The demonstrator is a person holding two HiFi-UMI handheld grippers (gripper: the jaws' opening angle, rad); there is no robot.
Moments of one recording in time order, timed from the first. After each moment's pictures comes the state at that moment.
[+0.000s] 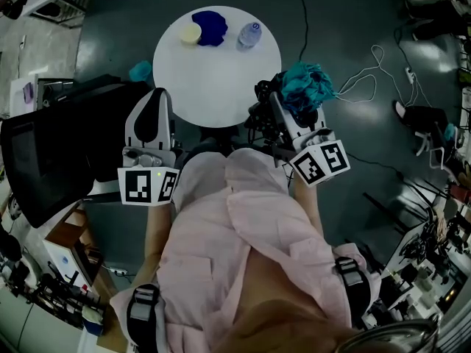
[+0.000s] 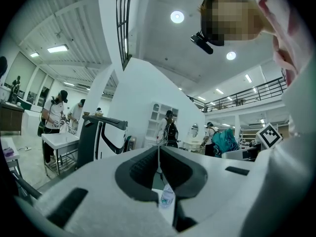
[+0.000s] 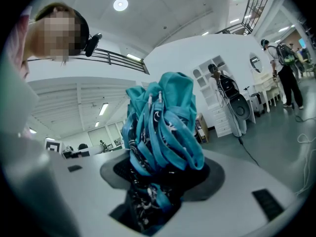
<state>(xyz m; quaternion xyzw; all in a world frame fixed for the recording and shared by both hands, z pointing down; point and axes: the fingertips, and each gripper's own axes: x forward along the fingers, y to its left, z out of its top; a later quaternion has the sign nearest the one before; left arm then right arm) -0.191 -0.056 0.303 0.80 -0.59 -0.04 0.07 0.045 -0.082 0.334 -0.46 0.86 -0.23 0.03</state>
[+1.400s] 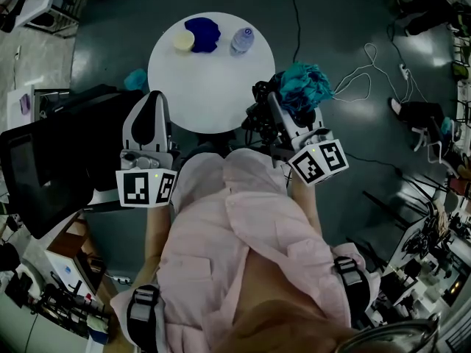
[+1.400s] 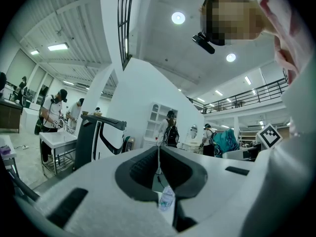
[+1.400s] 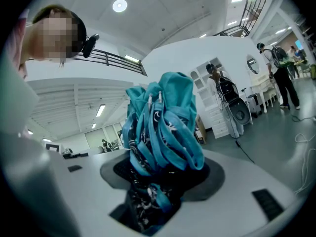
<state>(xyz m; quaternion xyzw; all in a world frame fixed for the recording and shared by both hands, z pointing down) -0.191 -0.066 0.303 0.81 -0.58 -0.05 0.07 0.053 -0.089 0.331 -0.47 0.85 -0.22 0.04</state>
